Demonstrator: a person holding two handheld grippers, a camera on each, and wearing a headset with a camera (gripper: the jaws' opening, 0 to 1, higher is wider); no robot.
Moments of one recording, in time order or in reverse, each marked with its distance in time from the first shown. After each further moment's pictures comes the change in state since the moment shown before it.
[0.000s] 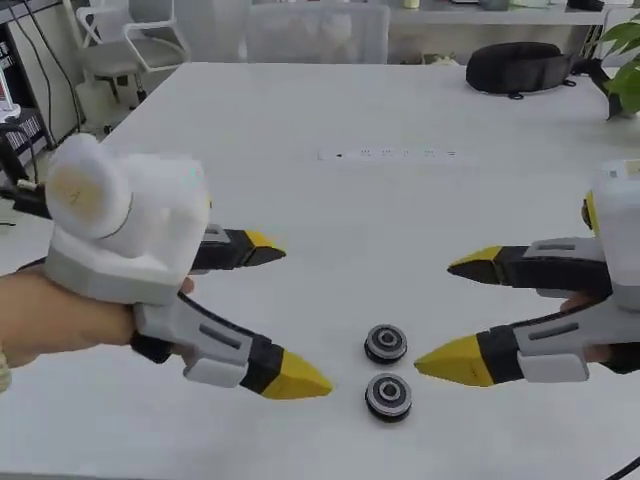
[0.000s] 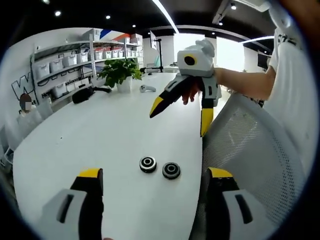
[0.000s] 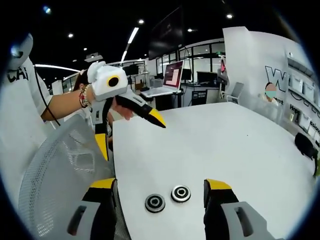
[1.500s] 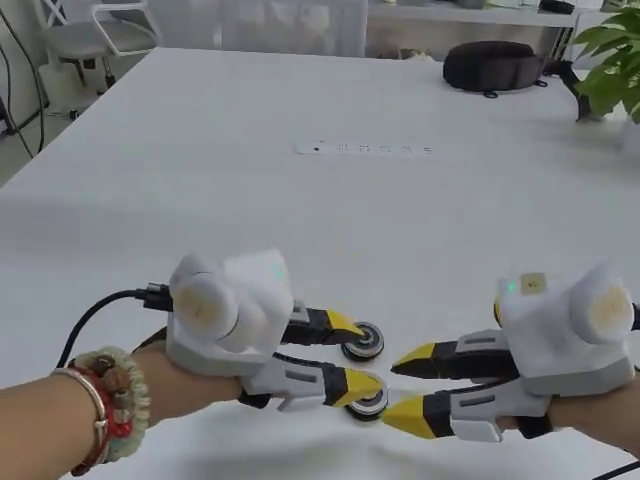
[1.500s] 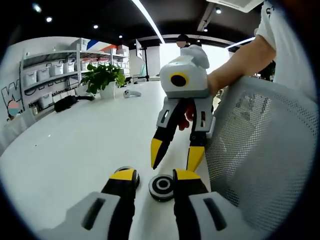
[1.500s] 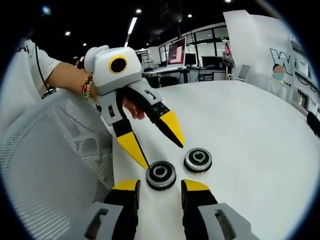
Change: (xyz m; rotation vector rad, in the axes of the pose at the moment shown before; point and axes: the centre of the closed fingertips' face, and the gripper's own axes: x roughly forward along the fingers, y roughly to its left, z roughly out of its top) left arm 0.091 -0.029 -0.030 0.042 -0.107 -0.106; right arm 0.044 0.008 -0.096 0.055 0.127 0.070
